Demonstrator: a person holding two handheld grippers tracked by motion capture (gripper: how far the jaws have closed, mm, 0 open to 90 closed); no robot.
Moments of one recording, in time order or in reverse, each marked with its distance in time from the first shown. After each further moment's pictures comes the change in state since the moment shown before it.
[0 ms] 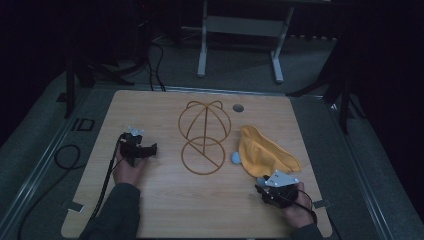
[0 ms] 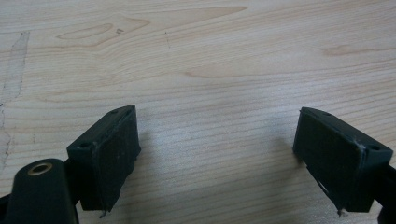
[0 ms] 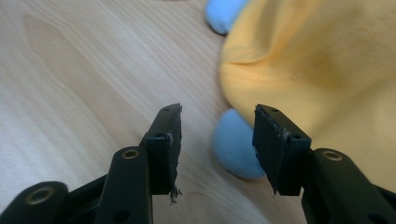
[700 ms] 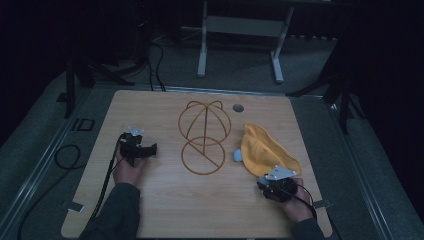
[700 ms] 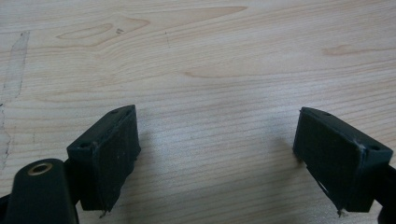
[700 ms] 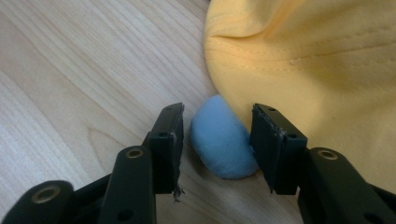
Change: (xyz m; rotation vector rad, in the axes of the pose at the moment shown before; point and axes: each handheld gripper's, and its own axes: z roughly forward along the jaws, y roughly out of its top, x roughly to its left) left arm 0.000 0.000 0.000 0.000 0.000 0.000; right arm -0.018 -0.007 0.022 0.075 0.012 0.053
